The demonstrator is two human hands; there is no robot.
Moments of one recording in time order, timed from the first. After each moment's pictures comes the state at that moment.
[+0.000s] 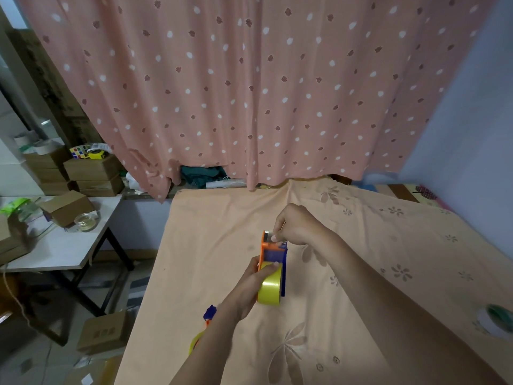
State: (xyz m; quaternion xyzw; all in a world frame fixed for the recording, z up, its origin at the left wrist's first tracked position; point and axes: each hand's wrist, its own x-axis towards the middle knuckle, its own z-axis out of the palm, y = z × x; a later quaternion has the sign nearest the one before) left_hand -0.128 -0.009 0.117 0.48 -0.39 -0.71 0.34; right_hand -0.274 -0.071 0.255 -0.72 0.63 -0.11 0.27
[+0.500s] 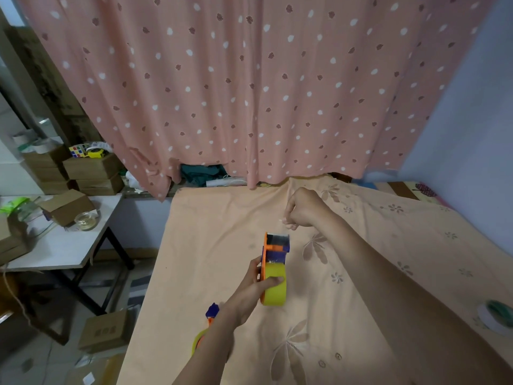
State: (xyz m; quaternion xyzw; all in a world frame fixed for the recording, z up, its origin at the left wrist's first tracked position) left_hand -0.121 -0.005 0.090 0.46 -0.41 -0.70 0.37; right_hand -0.280 -0.088 0.275 -0.66 0.69 -0.12 0.26
